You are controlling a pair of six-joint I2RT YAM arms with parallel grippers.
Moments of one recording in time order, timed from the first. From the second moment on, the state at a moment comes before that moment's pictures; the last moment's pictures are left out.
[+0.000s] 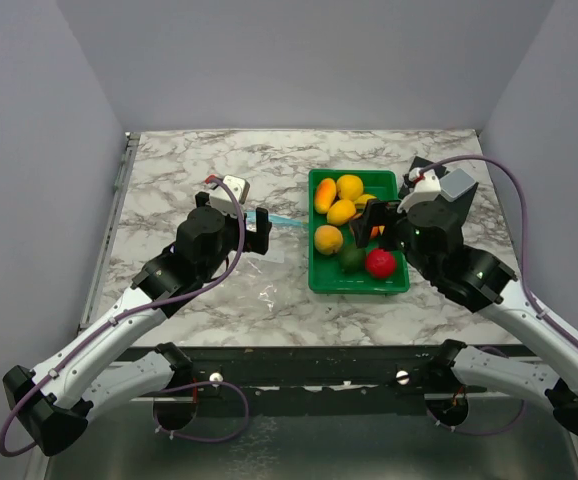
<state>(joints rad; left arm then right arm) -0.73 0.90 0.90 -0.28 -0.30 -0.18 0.80 0.94 1.05 -0.50 0.45 0.42</state>
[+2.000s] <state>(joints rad) -0.73 0.76 0.89 -0.34 -0.75 -0.22 0.87 1.64 1.44 -0.46 0.13 0.44</state>
